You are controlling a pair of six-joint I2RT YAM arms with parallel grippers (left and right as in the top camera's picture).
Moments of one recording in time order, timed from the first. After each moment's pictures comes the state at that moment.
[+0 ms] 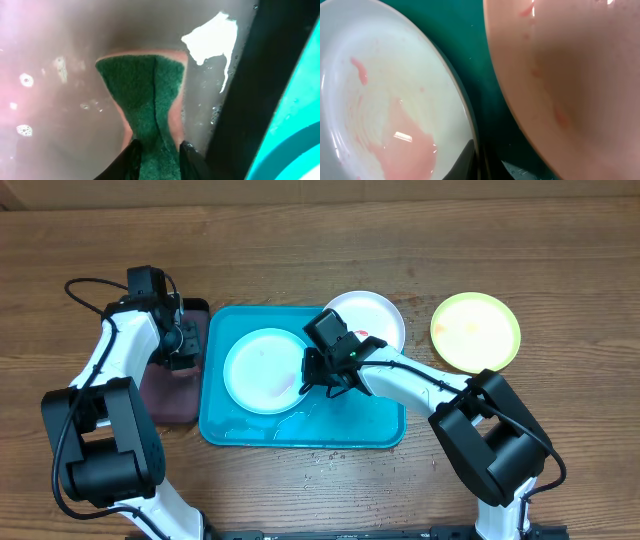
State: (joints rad) left arm 0.17 1.89 1.27 -0.74 -0.03 -0.05; right arm 0.70 2.00 1.24 -0.35 -0.13 0.78
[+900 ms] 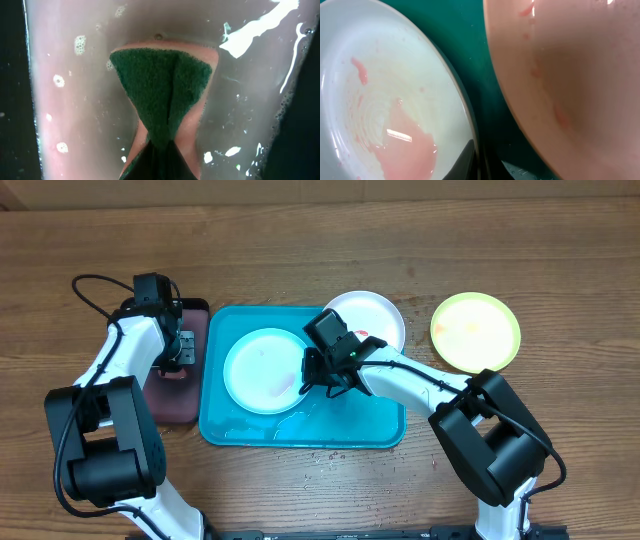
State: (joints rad) left arm 0.16 1.89 1.22 -0.69 -0.21 0.09; right arm 0.70 2.00 1.24 -0.35 -0.13 0.78
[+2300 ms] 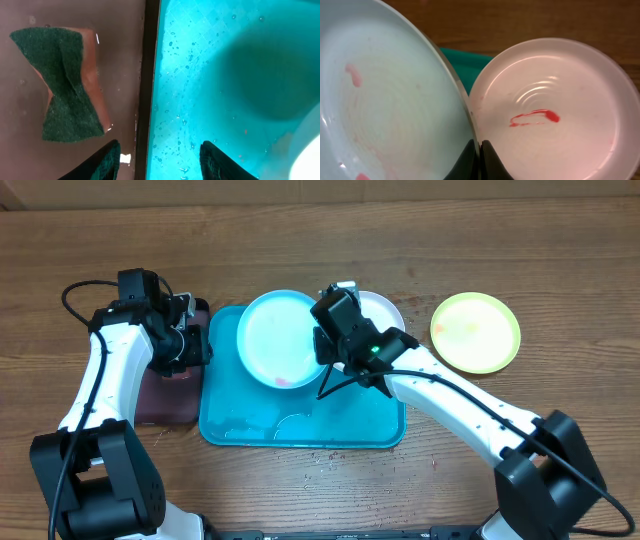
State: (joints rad) left arm 0.16 1.71 1.23 -0.87 0.19 0.05; right arm 0.70 1.75 1.29 -0.48 0.23 0.47
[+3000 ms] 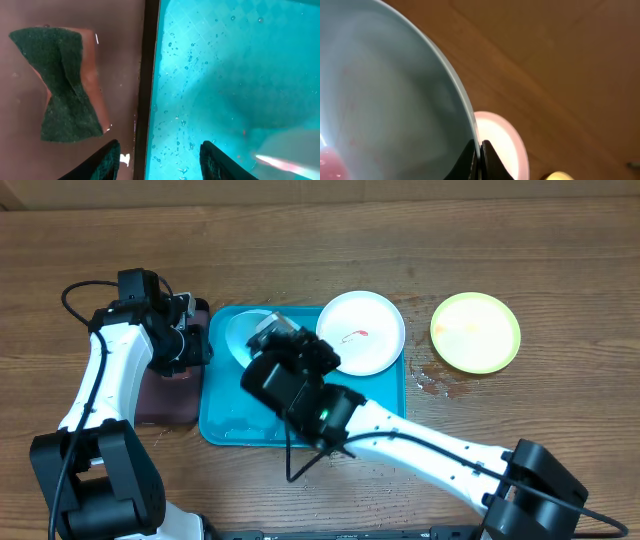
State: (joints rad) left arm 0.16 1.71 1.23 -0.87 0.19 0.04; right arm 1.05 1.75 1.29 -0.32 0.87 -0.04
